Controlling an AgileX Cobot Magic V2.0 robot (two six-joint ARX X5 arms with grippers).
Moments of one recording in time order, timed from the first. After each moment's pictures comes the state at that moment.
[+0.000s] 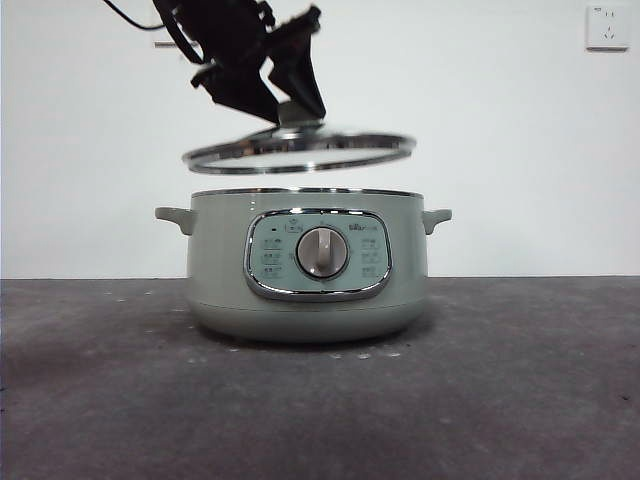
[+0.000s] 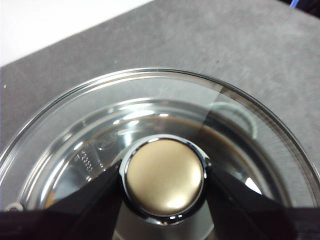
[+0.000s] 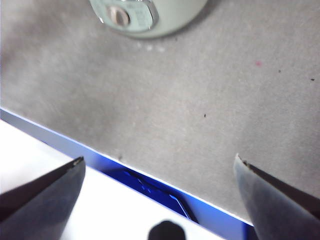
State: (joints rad) left arm -0.48 1.76 1.57 -0.36 0.20 0.08; right arm 0.63 0.61 1.15 -1.36 -0.01 0.21
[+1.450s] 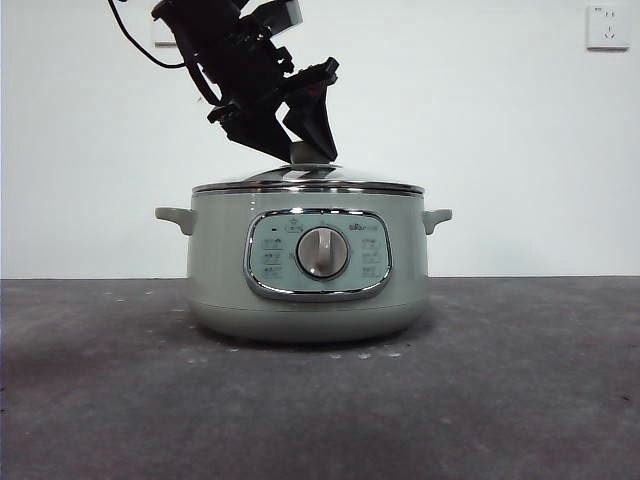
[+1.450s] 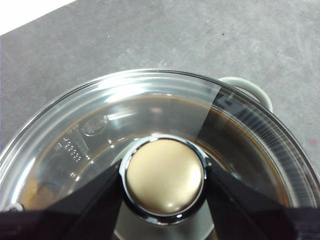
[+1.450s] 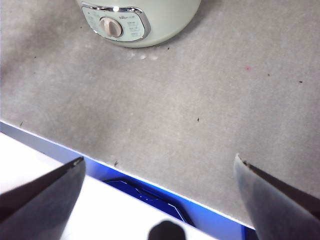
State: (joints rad) left arm -0.51 1.84 1.58 -0.36 0.17 0.10; right arm 0.63 0.58 1.14 -1.36 0.03 0.23
